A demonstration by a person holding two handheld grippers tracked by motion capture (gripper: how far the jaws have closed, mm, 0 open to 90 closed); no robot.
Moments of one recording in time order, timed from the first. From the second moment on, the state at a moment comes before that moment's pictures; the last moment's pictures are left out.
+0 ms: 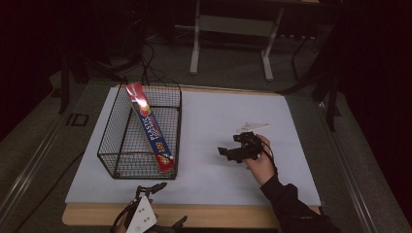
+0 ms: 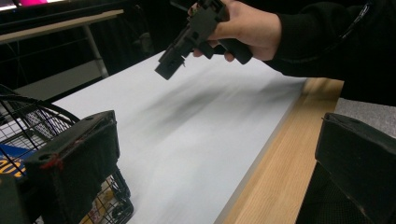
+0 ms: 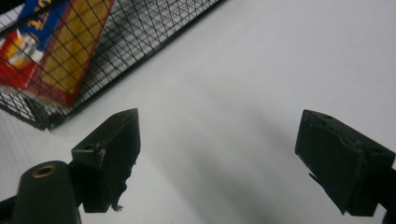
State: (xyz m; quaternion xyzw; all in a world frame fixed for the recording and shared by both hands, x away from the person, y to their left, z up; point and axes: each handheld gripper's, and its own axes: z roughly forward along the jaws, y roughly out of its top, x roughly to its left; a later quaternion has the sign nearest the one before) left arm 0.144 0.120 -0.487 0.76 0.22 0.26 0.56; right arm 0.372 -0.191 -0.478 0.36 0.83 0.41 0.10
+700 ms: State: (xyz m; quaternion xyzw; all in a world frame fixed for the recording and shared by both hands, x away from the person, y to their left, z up) left arm 0.142 0.121 -0.486 0.76 0.21 0.26 0.56; right arm 0.364 -0.195 -0.501 0.34 0.85 0.39 0.11
